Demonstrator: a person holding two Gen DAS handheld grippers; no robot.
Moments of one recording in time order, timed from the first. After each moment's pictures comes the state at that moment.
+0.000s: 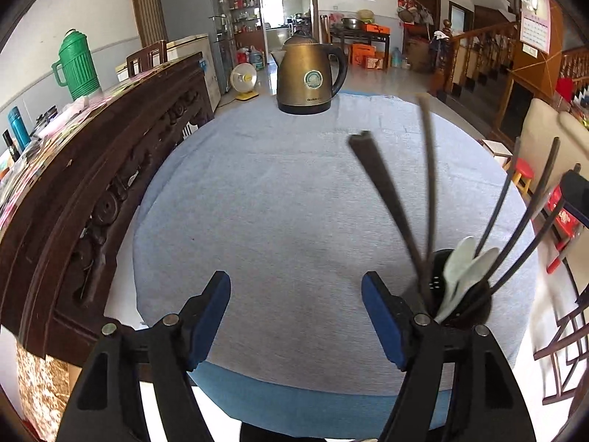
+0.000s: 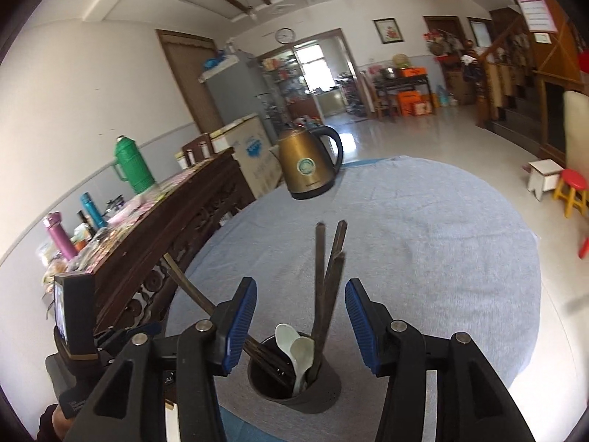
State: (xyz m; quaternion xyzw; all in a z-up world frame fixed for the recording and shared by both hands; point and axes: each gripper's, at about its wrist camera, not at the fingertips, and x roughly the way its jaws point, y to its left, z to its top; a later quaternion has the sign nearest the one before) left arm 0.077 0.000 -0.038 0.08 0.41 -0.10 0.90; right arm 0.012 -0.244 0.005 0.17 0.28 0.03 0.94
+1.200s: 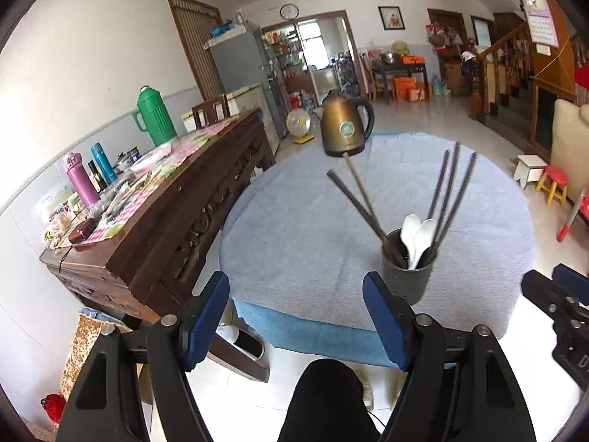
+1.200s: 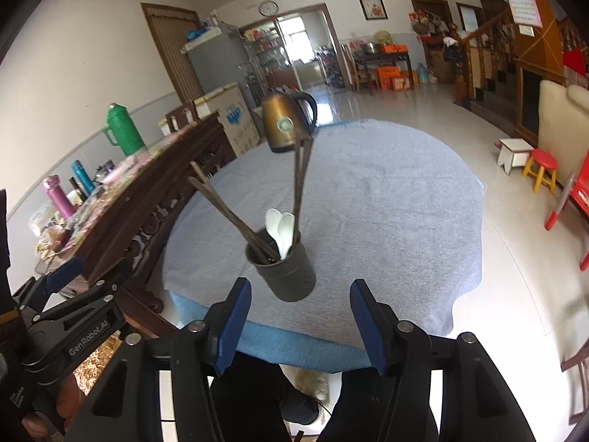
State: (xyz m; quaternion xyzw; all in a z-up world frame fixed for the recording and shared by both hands) left arm -0.101 -0.026 0.044 0.14 0.31 0.01 0.94; right arm -0.132 -0.231 0.016 0.15 0.34 0.00 0.93
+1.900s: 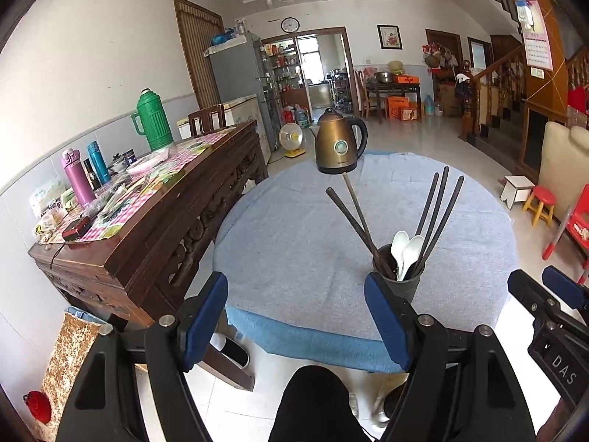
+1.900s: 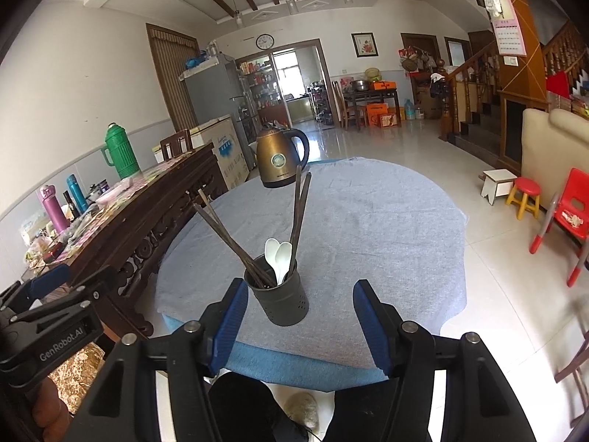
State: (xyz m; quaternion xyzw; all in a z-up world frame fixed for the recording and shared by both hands) left arm -0.111 -0.010 0.053 0.10 0.28 -0.01 0.95; right arm -0.149 -0.216 0.029 0.13 0.28 -0.04 0.95
